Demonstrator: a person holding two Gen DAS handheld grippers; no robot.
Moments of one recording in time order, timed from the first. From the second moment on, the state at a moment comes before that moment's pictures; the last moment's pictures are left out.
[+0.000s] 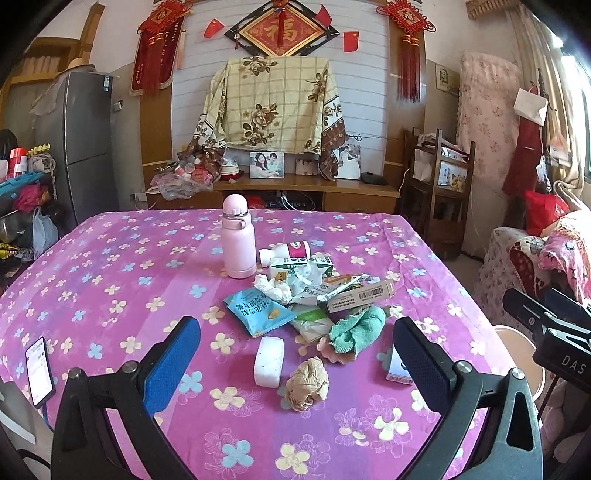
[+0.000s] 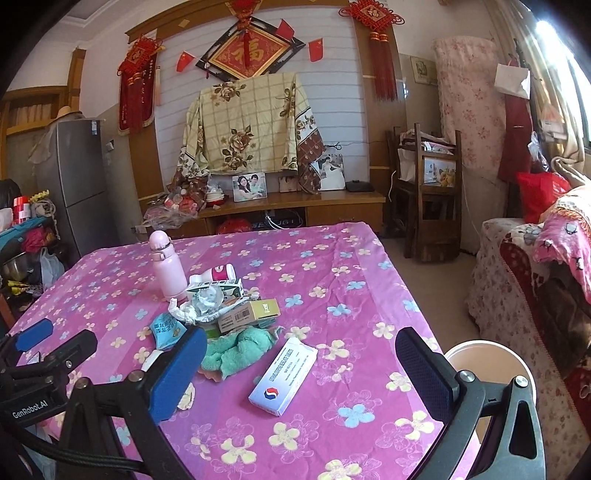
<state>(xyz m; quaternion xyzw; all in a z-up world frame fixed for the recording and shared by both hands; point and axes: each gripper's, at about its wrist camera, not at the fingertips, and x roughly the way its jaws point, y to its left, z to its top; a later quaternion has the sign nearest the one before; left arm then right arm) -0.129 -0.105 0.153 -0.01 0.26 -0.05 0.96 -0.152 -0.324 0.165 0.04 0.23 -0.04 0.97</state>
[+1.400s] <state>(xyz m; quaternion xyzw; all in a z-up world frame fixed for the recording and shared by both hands) -0.124 -0.096 0.149 -0.01 0.25 -0.04 0.97 -0.143 -0.314 0.163 0.02 0.23 -0.05 0.97</state>
